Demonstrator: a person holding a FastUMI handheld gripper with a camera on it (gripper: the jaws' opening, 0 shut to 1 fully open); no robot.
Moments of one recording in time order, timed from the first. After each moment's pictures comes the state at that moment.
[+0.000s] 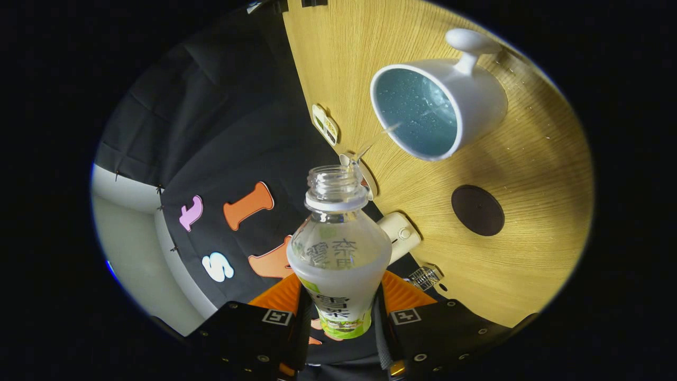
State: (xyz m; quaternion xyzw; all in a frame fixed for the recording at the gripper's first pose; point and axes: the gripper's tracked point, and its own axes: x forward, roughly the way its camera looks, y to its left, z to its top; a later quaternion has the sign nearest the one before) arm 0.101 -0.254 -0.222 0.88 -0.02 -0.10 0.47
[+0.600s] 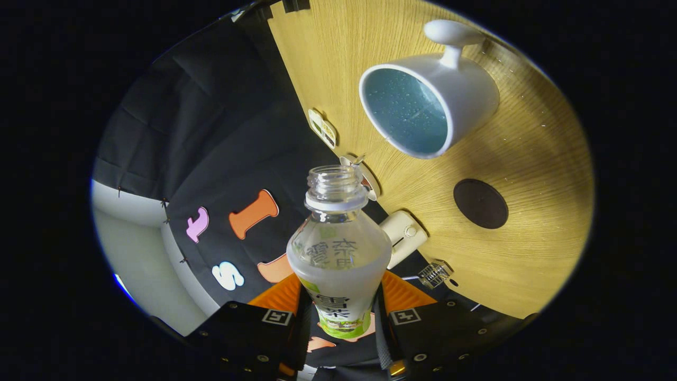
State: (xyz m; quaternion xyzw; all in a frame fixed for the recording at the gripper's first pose) arm 0.094 -0.261 -0.212 0.89 -0.05 -0.09 0.44
